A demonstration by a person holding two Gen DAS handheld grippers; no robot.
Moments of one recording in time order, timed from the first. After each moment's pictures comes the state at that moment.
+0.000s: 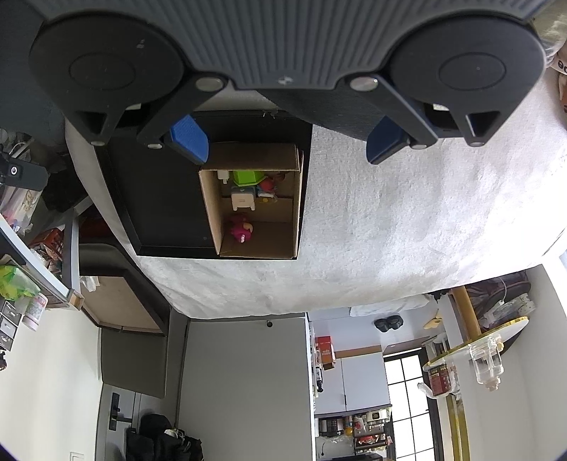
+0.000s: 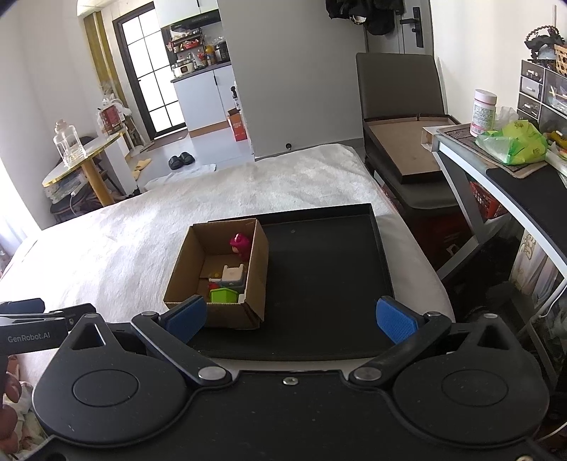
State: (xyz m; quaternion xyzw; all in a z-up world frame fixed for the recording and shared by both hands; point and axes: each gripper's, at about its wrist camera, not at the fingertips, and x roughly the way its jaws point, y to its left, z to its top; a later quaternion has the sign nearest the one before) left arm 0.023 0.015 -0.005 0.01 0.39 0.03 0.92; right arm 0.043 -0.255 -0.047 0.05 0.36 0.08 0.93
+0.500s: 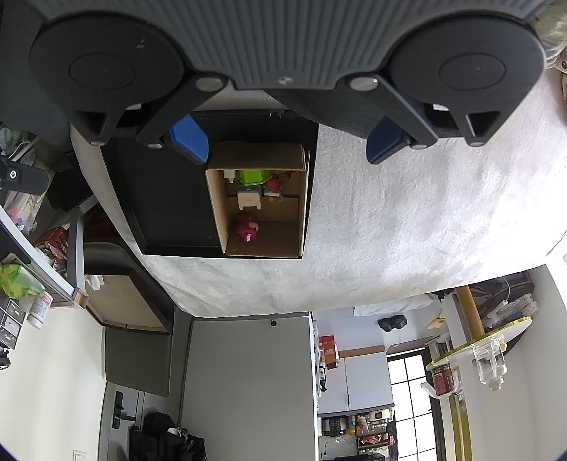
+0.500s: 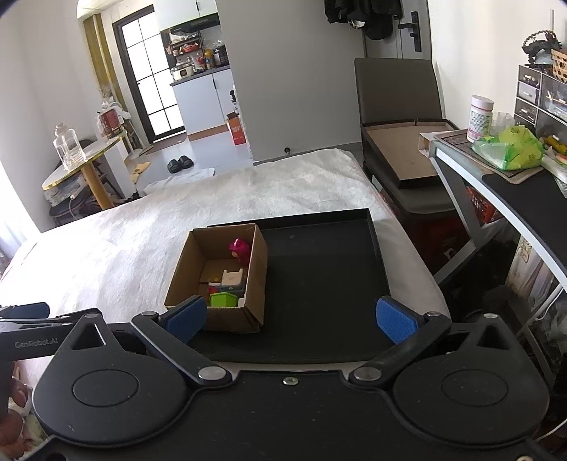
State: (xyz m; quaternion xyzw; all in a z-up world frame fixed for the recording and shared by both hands) left arm 0.021 0.013 -0.003 0.00 0.38 0.03 0.92; right arm 0.041 -0.257 -0.038 0.05 0.35 0.08 0.93
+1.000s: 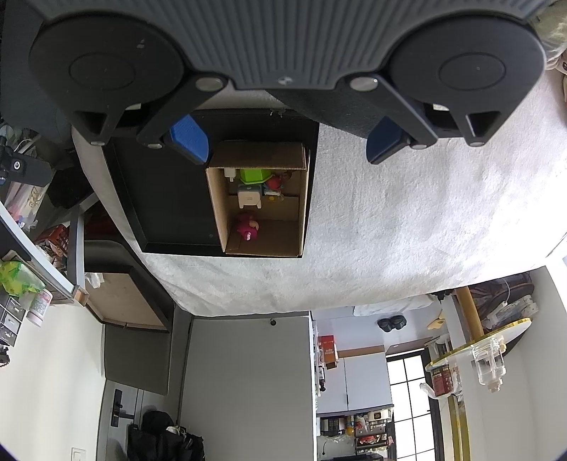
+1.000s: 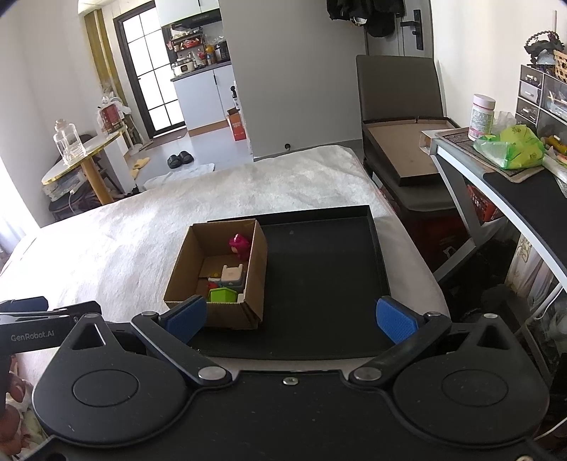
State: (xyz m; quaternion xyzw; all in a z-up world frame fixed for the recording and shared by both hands) left arm 0.022 0.012 -0.002 0.00 0.38 0.03 0.92; right arm 0.041 -0.255 -0.040 0.05 0.36 0.08 0.93
